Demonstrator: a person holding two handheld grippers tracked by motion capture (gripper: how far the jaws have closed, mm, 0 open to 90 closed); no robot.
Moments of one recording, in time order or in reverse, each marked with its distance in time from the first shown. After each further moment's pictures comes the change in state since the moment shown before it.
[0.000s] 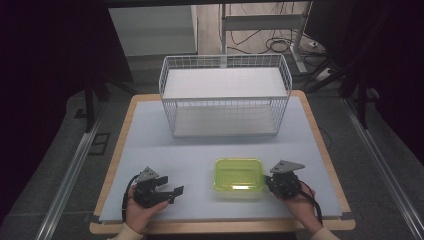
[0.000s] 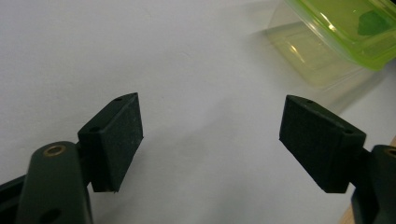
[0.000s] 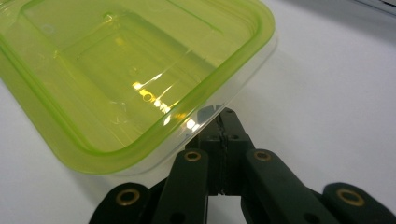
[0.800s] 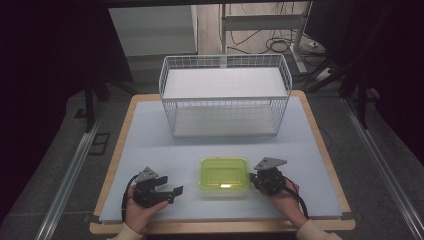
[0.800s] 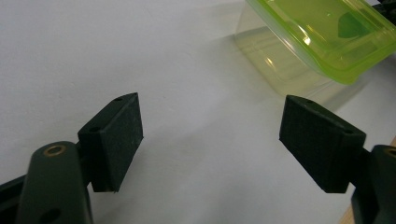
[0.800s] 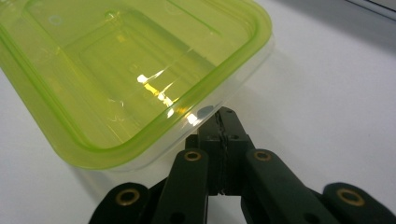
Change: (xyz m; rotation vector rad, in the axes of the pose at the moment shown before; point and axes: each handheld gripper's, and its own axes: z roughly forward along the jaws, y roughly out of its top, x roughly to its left) left arm 0.001 0.000 0.000 0.000 -0.001 -0.002; right arm 0.019 0.022 0.025 0.000 0.050 -0.027
